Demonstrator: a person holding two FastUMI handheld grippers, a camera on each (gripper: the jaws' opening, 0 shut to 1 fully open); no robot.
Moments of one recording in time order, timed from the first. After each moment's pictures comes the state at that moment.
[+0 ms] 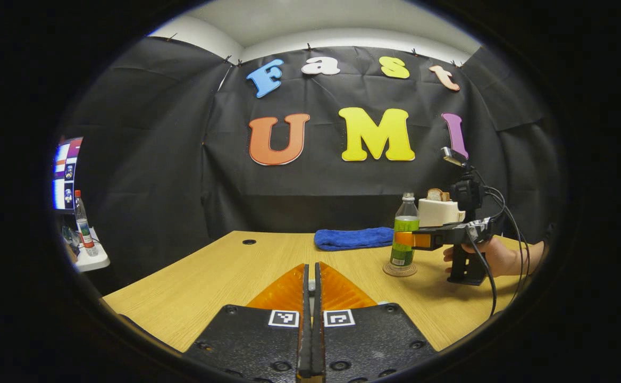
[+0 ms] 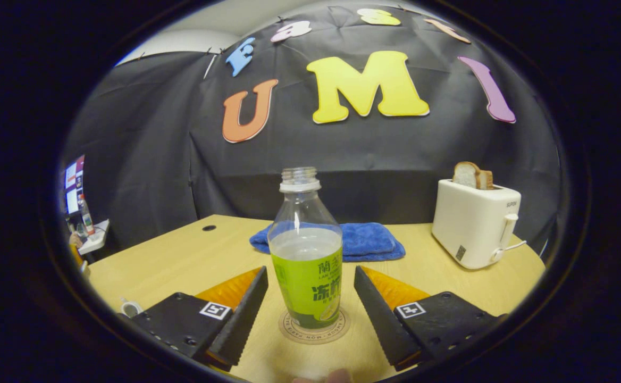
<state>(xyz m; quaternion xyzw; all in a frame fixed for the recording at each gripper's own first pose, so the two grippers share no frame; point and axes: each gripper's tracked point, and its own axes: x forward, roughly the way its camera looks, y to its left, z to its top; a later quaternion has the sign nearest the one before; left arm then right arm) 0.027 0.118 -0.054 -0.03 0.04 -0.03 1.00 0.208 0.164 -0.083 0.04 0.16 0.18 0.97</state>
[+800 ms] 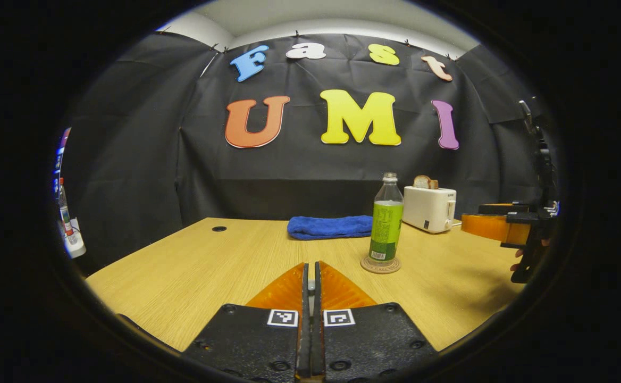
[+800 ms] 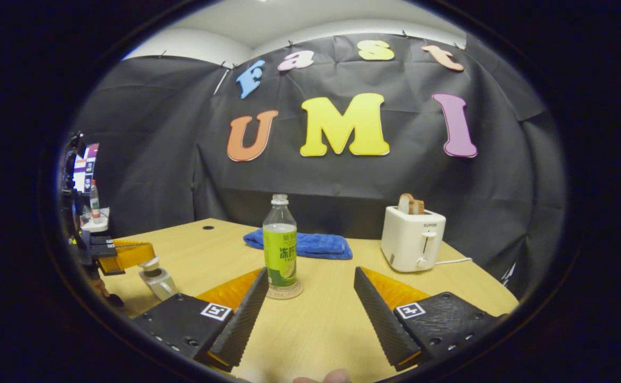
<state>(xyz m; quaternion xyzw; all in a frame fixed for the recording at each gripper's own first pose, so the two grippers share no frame) 0.067 0.064 -0.092 -0.03 0.07 -0.06 0.99 0.088 0.064 -0.049 -0.03 0.08 0.15 0.99</state>
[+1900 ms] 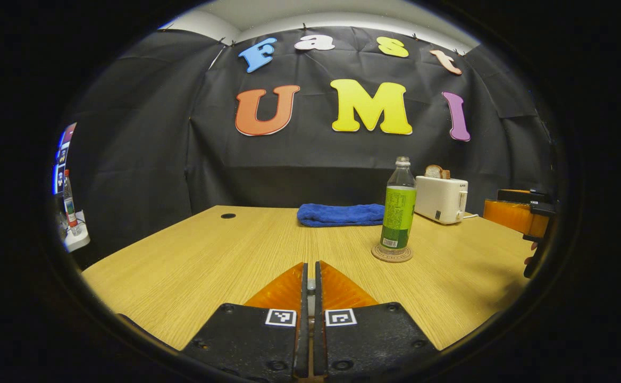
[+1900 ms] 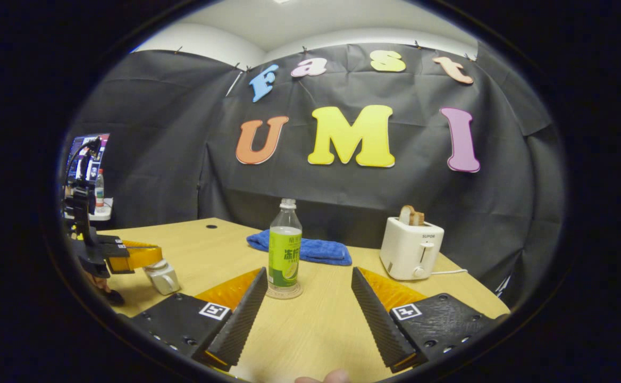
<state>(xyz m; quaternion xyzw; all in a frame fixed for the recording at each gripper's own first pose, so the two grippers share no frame) 0.066 0.067 -0.117 -0.04 0.10 -0.04 0.99 0.078 0.065 -0.048 -0.05 0.06 0.16 0.98</state>
